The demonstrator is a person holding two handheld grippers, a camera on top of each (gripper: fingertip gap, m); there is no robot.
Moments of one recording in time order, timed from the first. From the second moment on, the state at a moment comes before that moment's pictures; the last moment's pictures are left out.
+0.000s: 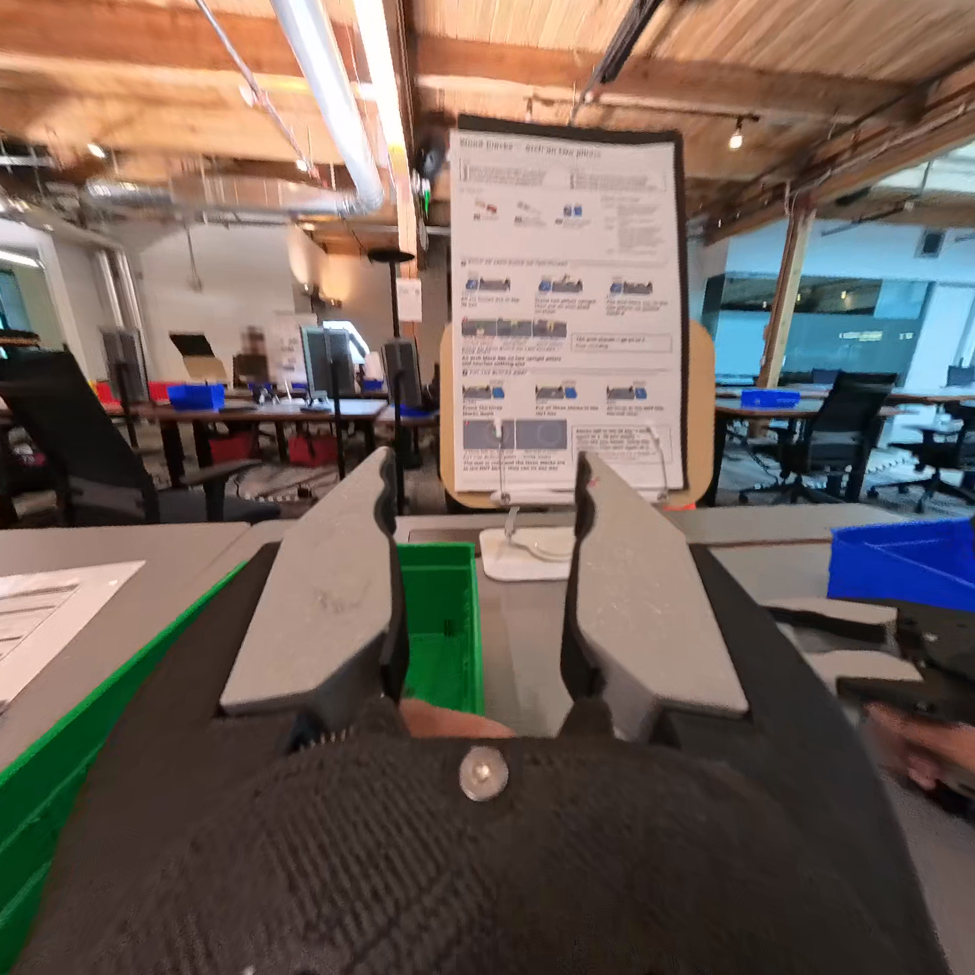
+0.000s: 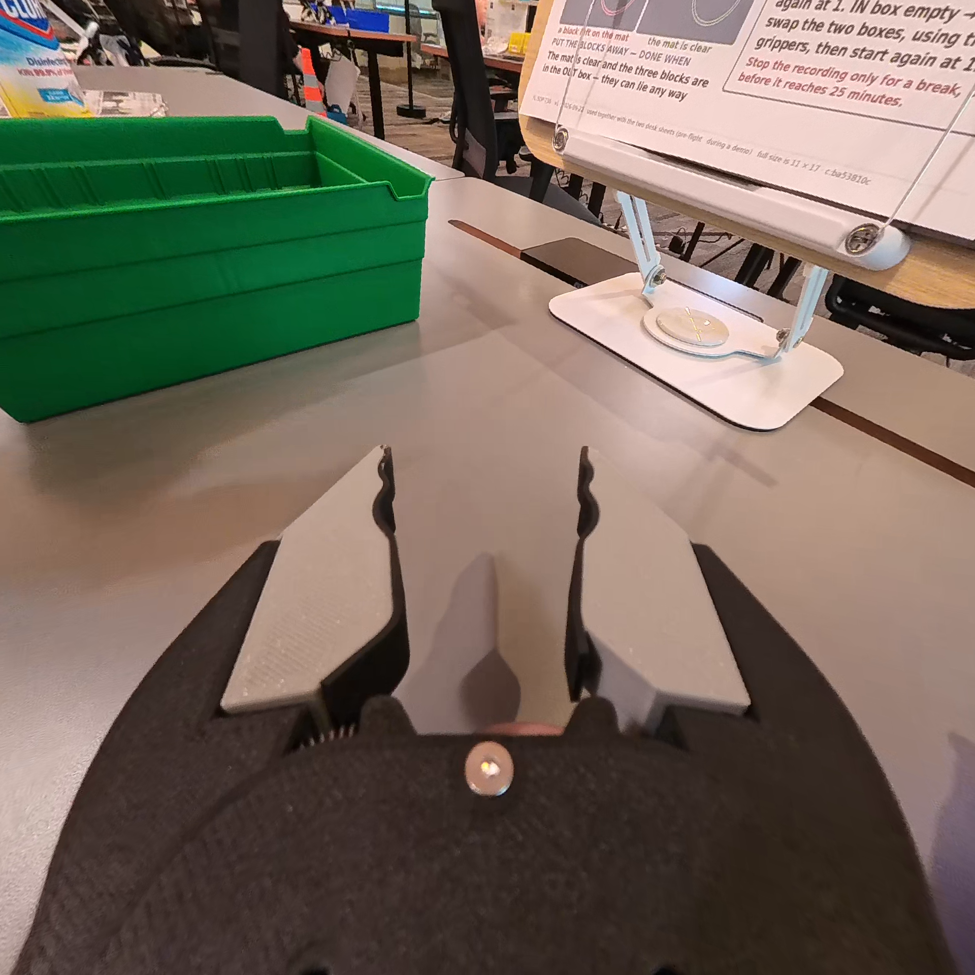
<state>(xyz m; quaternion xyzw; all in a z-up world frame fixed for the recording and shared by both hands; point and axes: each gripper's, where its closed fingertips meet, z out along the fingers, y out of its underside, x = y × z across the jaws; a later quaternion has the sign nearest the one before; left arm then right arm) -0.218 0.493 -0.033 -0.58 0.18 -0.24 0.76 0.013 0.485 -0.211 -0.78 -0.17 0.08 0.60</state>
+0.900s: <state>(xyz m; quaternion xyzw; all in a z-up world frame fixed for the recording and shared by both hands) -0.298 0.563 -0.183 -0.81 0.28 -0.11 0.50 0.016 0.486 -0.213 -0.78 -0.17 0.07 0.60</state>
